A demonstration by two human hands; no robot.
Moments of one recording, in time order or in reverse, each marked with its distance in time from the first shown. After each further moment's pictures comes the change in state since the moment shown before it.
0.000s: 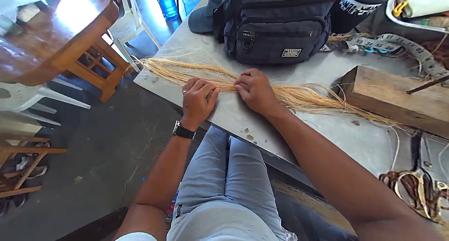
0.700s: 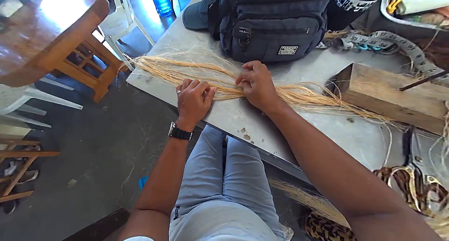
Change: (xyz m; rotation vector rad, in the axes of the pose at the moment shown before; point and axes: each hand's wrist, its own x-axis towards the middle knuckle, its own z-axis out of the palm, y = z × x) left_hand 0.002 0.001 -0.002 0.102 -0.078 -0.064; right_hand 0.005 0.006 -0.009 -0.018 0.053 0.033
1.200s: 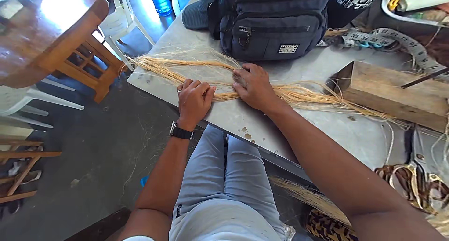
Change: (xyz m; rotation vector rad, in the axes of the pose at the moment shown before) left_hand -0.002 -0.001 0.000 -0.016 0.018 0.018; right_hand 0.000 0.003 0.010 -0.111 -0.086 0.011
